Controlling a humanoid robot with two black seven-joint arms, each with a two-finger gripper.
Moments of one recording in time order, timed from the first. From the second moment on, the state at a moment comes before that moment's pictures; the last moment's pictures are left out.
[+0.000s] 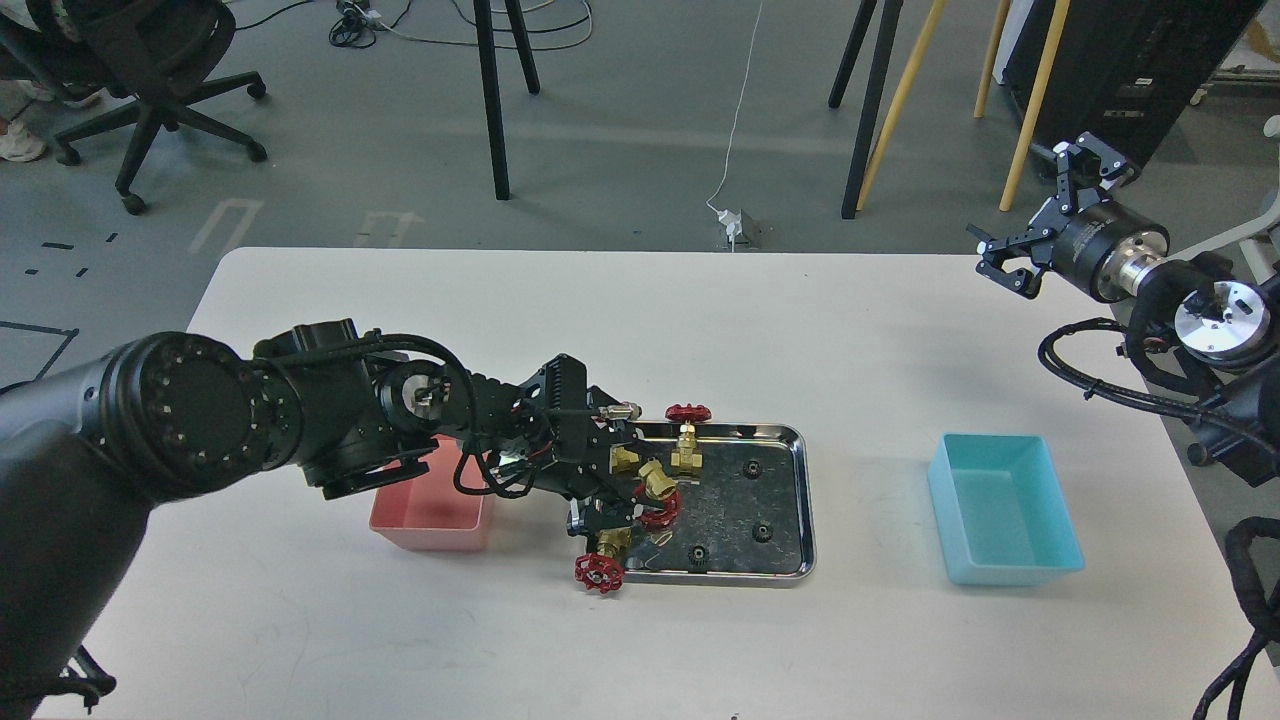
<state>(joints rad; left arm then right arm) -1.24 -0.04 0.97 -0.69 1.47 0.49 -0.49 0.93 -0.35 0.73 0.27 0.13 0.49 -0.19</state>
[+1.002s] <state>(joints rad) -1.25 -0.04 0.97 -0.69 1.47 0.49 -0.49 0.92 -0.35 0.73 0.27 0.13 0.49 -0.19</state>
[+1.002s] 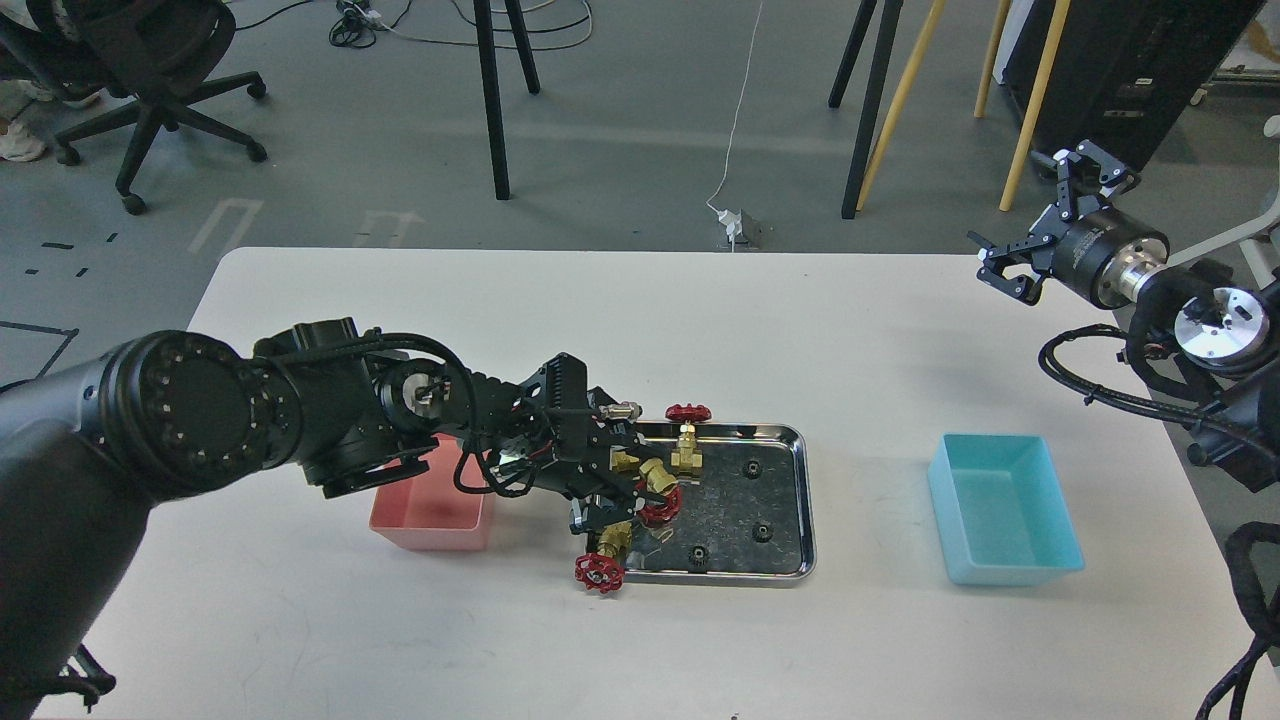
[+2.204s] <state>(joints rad) -1.37 -0.04 0.95 -0.87 1.48 0.49 -0.49 0.92 -0.36 0.73 0.27 0.13 0.49 -0.19</state>
